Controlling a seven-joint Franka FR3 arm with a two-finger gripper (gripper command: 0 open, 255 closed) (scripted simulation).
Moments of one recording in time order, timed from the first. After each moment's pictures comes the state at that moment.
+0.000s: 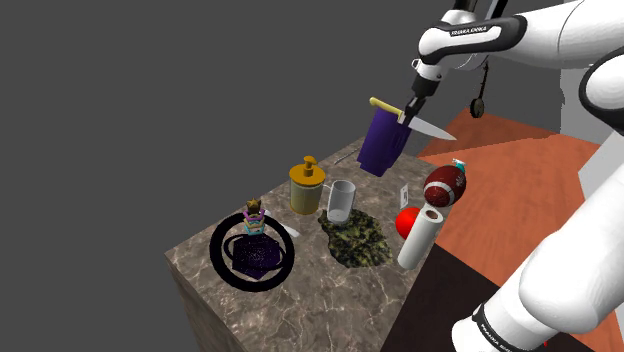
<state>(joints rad) -0.07 -0.01 -0.44 -1.83 0.08 1.92 -0.71</state>
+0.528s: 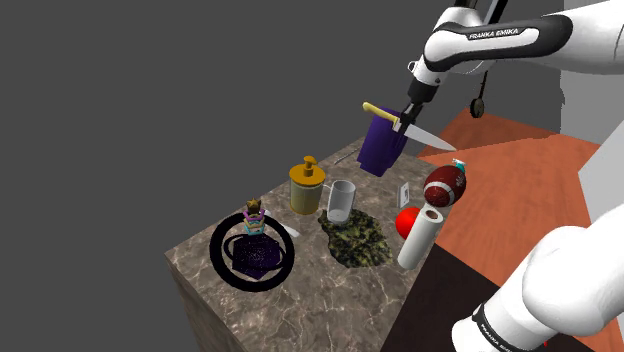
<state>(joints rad) -0.02 -0.24 -0.34 -2.06 -0.02 1.95 -0.52</state>
